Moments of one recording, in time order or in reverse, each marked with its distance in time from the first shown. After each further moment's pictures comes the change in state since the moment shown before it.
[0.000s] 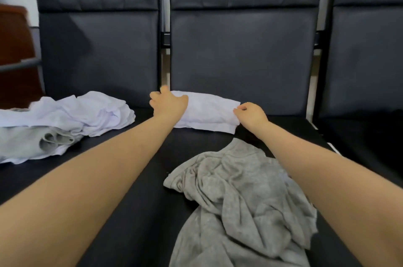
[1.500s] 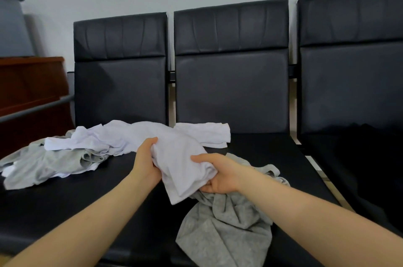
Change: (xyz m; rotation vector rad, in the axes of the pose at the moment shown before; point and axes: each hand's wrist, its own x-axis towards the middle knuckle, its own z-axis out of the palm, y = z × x) left_hand -0.121 -0.042 -0.082 -1.268 -0.288 -0.361; right_hand -0.169 -0.041 -0.010 0.937 -0.847 0.388
